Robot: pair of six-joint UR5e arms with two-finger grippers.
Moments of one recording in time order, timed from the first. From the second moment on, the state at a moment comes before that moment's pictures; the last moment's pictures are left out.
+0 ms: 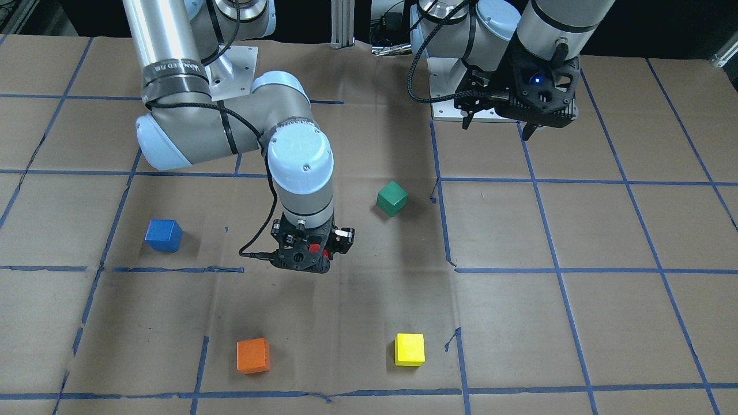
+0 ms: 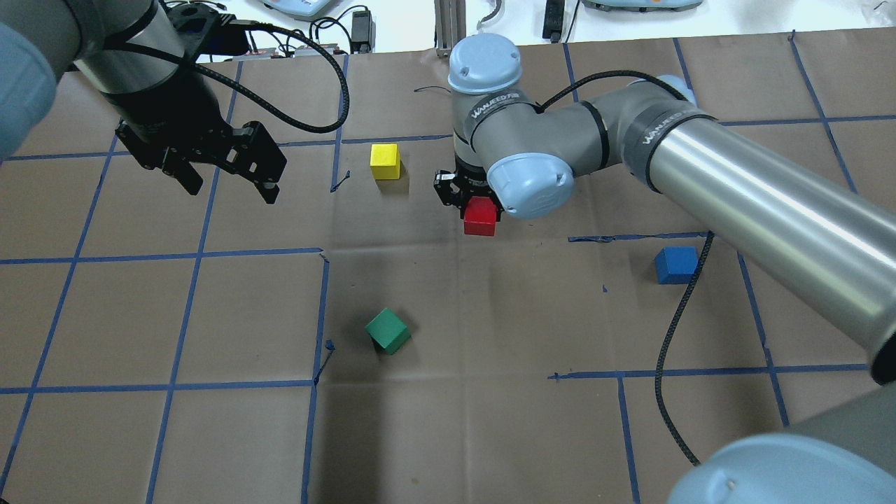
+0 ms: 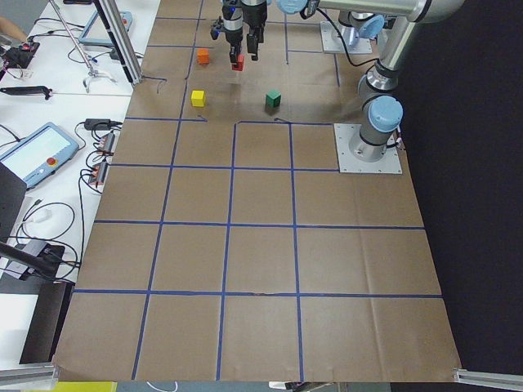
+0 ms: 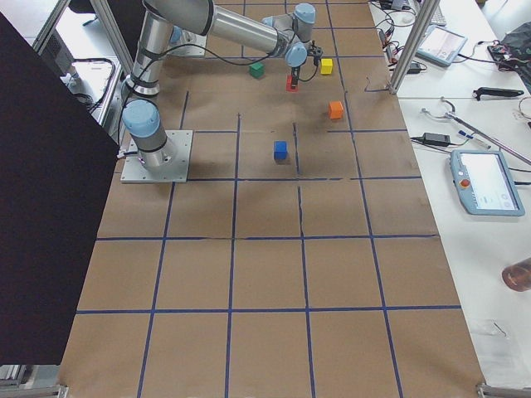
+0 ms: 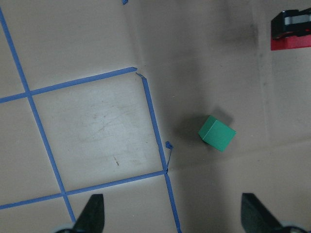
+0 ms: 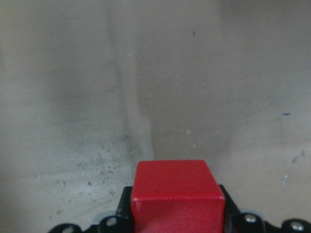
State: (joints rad) left arm -1.56 -1.55 -1.53 -1.72 1.56 0.18; right arm 1.88 -1.15 1.58 -2.01 -1.56 0.45
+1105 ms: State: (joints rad) left arm -1.55 -1.55 -1.53 -1.73 1.56 0.18; right arm 1.39 -1.49 1.89 -1.93 -1.62 -0.10
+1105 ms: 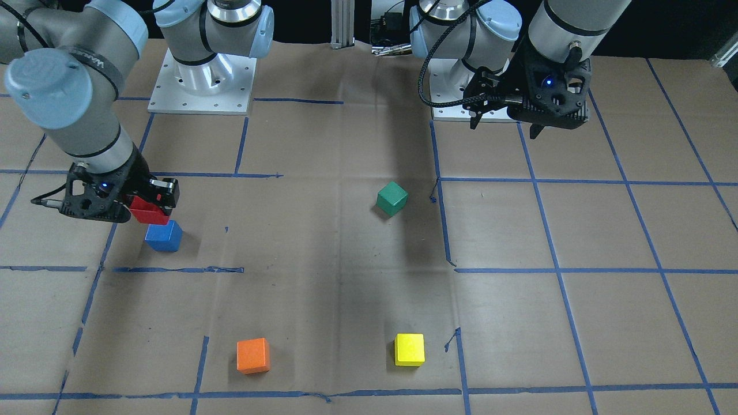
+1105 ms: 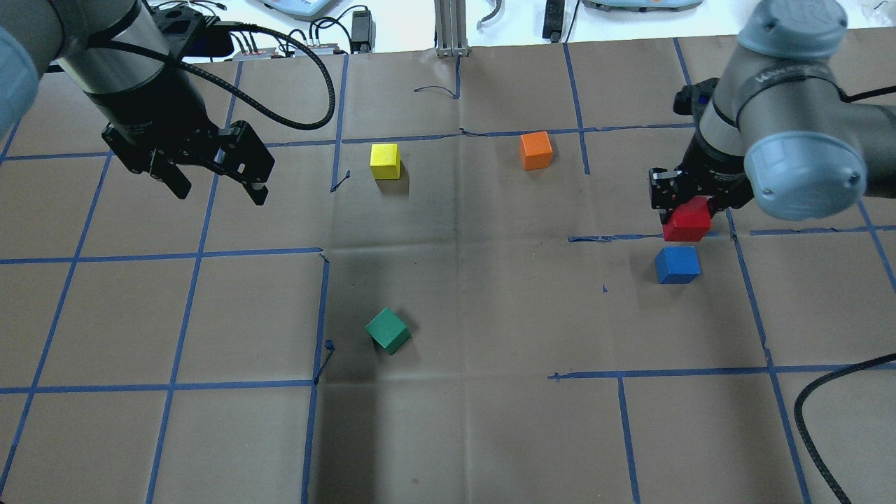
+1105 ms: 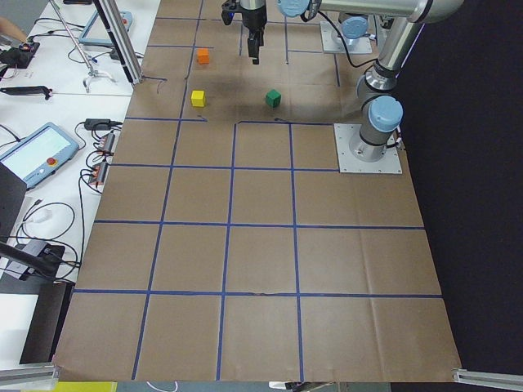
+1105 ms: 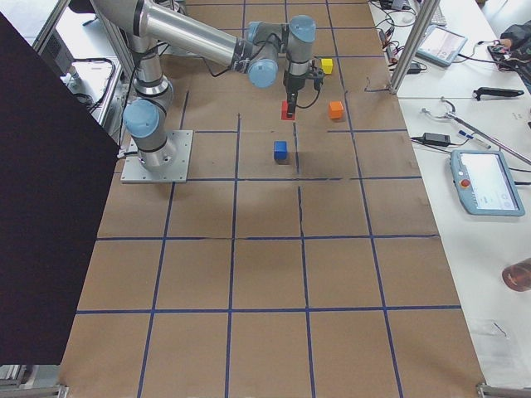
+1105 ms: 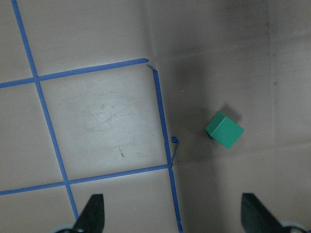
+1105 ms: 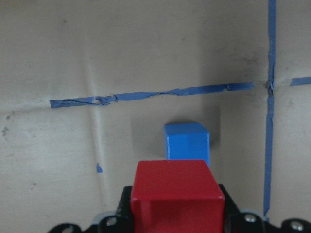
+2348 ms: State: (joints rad) left arm -1.55 -1.54 -1.53 -1.74 1.58 0.18; right arm 1.33 -1.41 2.03 -2.20 -1.57 -0.19
